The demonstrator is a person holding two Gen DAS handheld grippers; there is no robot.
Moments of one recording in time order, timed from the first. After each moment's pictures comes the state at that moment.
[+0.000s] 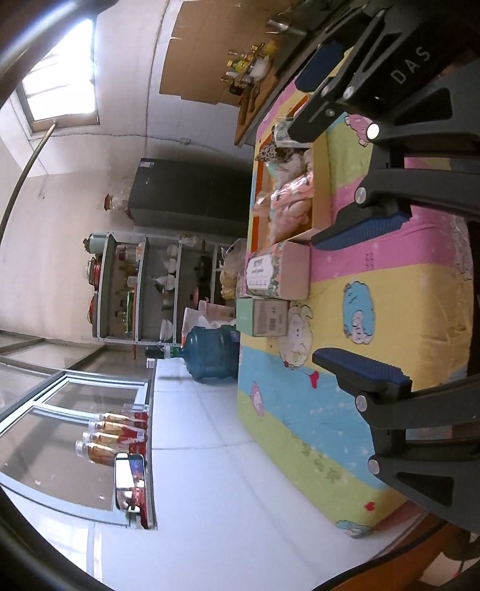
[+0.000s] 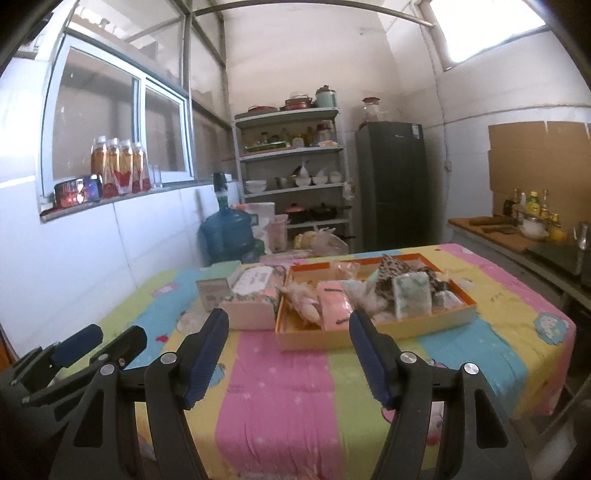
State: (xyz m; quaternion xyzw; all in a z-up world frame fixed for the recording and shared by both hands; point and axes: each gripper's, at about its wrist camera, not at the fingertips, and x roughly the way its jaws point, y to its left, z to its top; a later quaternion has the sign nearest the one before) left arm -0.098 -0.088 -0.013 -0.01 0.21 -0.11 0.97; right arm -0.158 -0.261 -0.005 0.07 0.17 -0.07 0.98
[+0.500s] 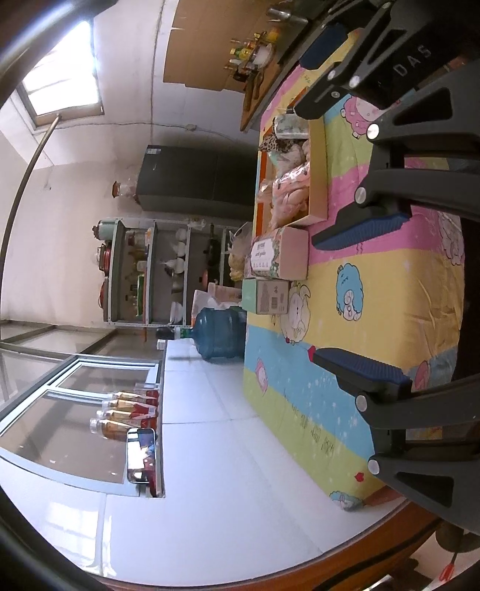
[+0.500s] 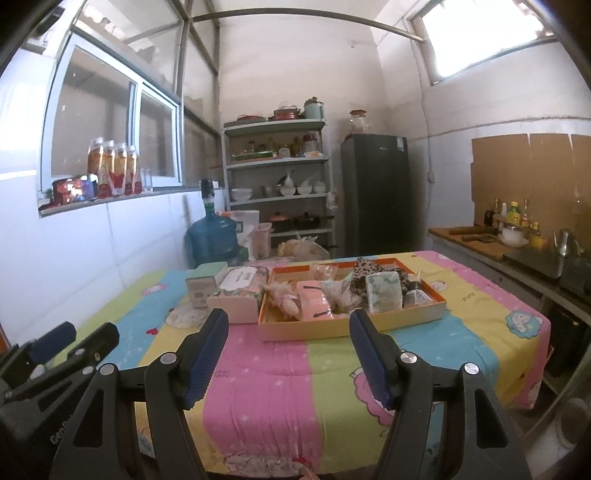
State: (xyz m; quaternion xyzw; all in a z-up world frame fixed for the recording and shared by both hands) left arm -0.130 -0.076 -0.008 0.00 0.19 -0.07 0.98; right arm -0.191 -0.253 -0.007 0.05 0.15 -0.10 0.98
